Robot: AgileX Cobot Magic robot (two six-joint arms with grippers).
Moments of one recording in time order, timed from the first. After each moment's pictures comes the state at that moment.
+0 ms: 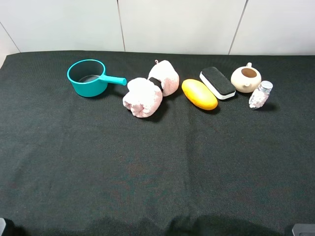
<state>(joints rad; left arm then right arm) -0.06 -0.01 -0.49 0.03 1.06 0.09 -0.01 -0.01 -0.50 0.01 1.02 -0.12</state>
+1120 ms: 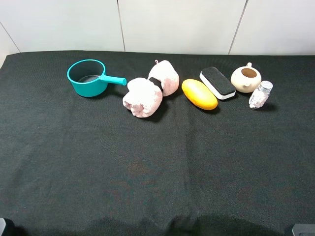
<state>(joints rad) -0.06 -0.01 -0.49 0.03 1.06 0.09 -0.01 -0.01 -0.50 0.01 1.02 -0.07</state>
